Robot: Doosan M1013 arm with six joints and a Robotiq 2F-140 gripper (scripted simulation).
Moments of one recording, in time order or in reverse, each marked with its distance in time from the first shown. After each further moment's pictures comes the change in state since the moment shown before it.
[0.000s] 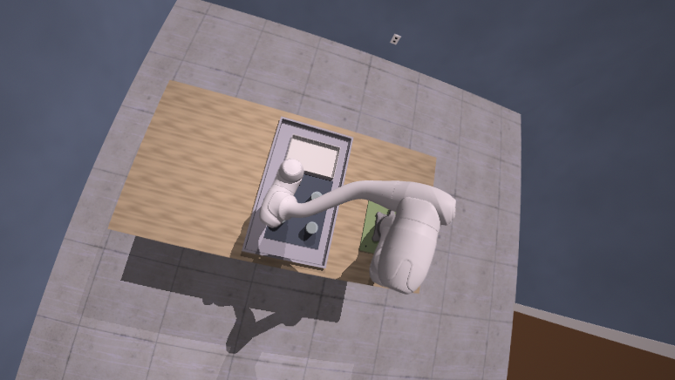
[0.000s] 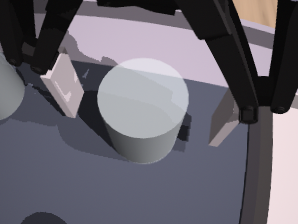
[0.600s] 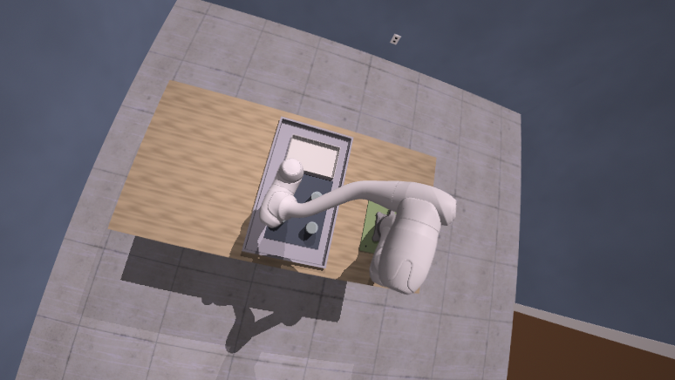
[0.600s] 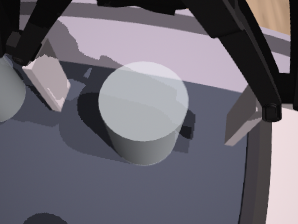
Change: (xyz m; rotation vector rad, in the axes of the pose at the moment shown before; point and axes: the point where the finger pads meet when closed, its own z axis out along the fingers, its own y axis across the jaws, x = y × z) arm -0.001 0.000 -0.003 0.000 0.000 -0.001
